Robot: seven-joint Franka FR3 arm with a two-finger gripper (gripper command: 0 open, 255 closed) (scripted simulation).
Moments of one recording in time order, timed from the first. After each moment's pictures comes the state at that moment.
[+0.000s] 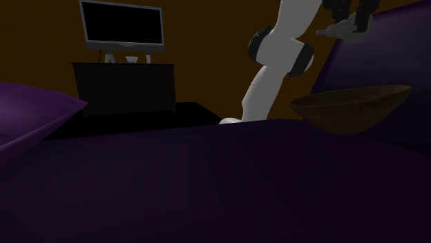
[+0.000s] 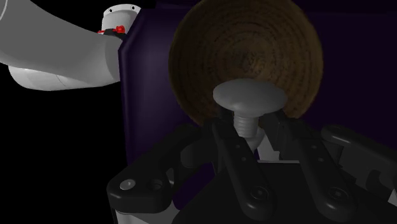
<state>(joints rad) 0.01 -0.53 0.77 -1.29 0.51 0.82 1.11</state>
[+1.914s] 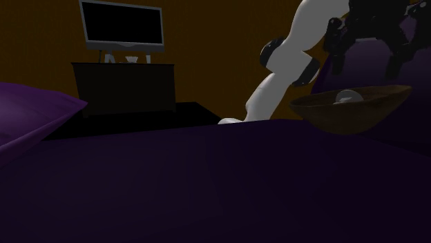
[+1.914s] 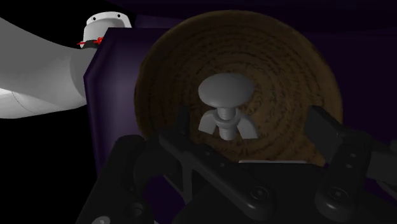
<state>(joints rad) 0.09 -0.75 0.74 -1.66 0.58 0.99 1.05</state>
